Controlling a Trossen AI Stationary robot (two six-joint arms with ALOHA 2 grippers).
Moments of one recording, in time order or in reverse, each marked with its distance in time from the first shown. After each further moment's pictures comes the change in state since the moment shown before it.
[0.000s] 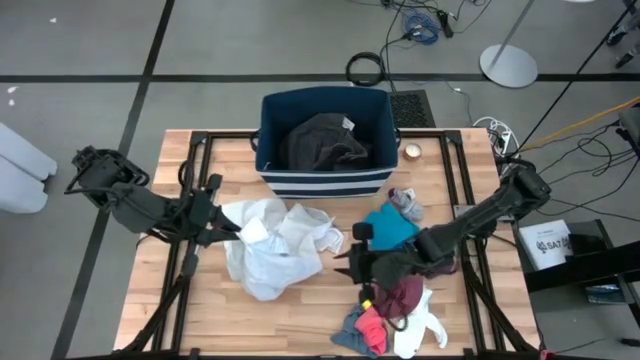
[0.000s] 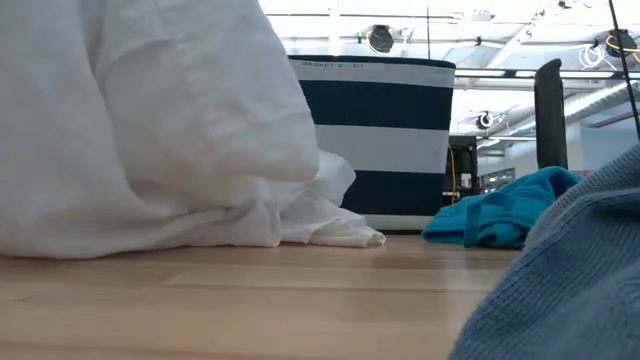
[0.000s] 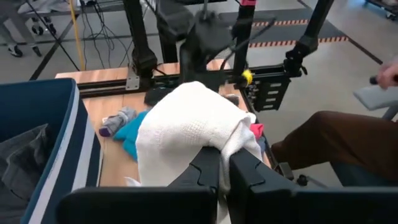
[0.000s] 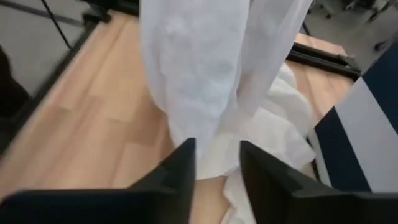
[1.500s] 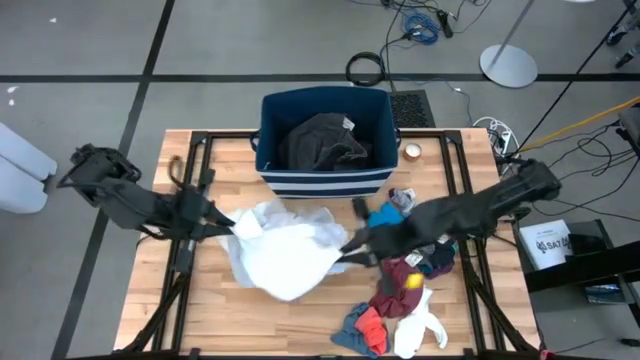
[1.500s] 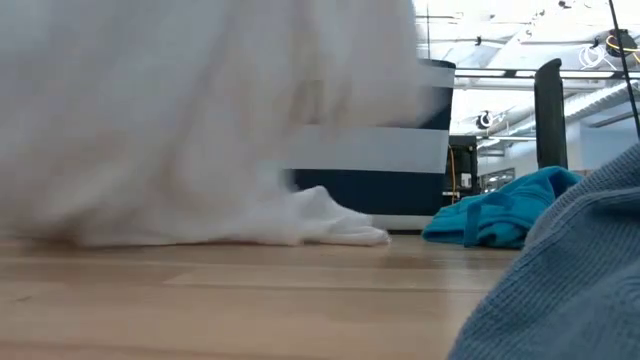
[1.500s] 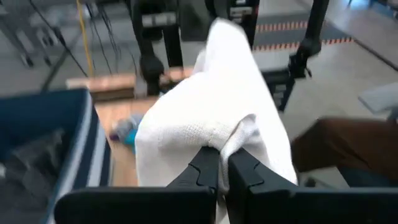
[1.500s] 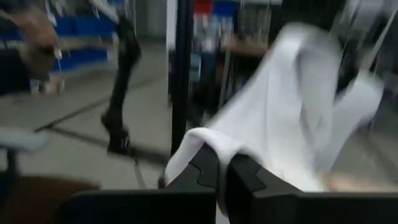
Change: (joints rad) left arm -0.024 -0.021 0.031 -0.034 -0.047 0.032; right arm -0.087 -0.123 0.298 0.181 -0.365 -0.115
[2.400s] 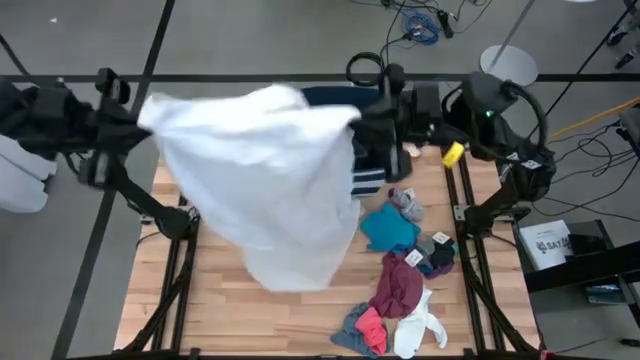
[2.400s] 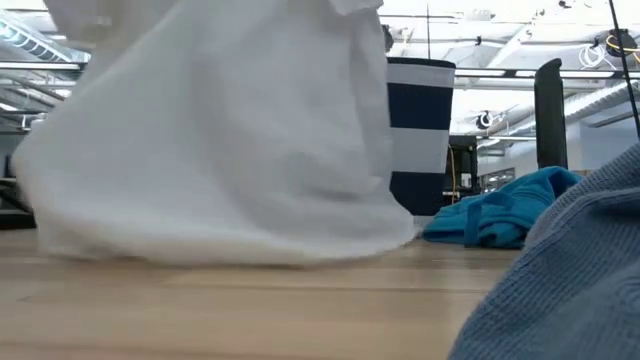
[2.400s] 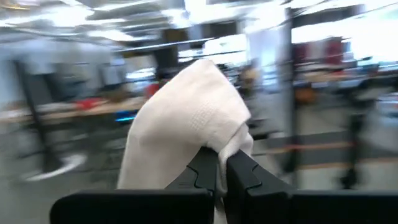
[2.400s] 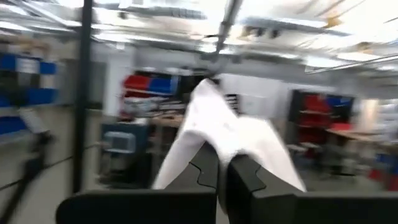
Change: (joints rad) left arm 0.012 -0.082 0.357 0.150 -0.167 0.405; right arm -0.387 0.116 0.691 -0.288 -0.183 -0.009
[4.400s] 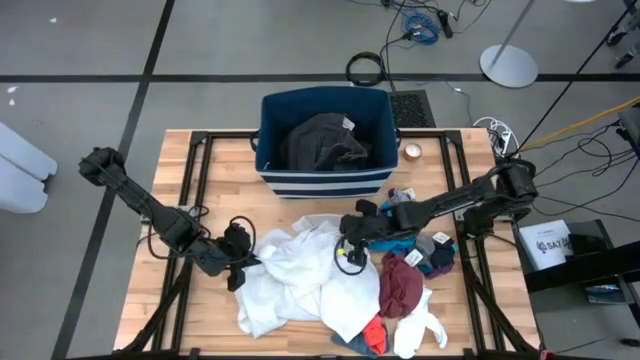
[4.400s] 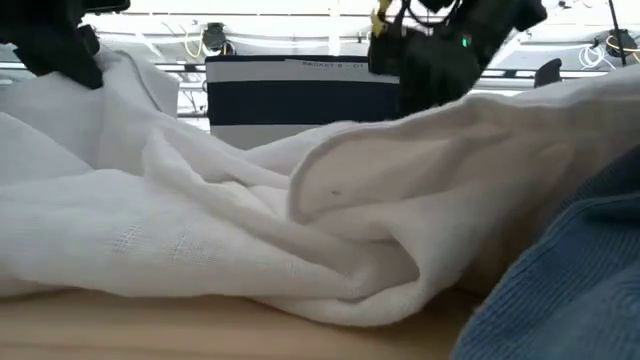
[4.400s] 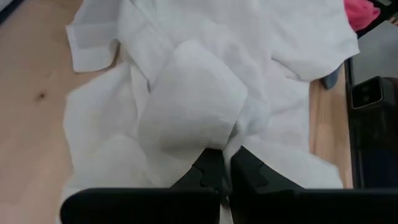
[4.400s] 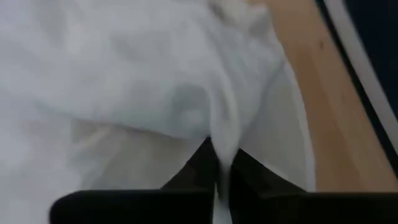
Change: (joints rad) left arm -0.004 -0.137 -1.608 0.507 0.249 -1.067; right arm 0.155 0.090 -1.133 -0.050 0.256 0.410
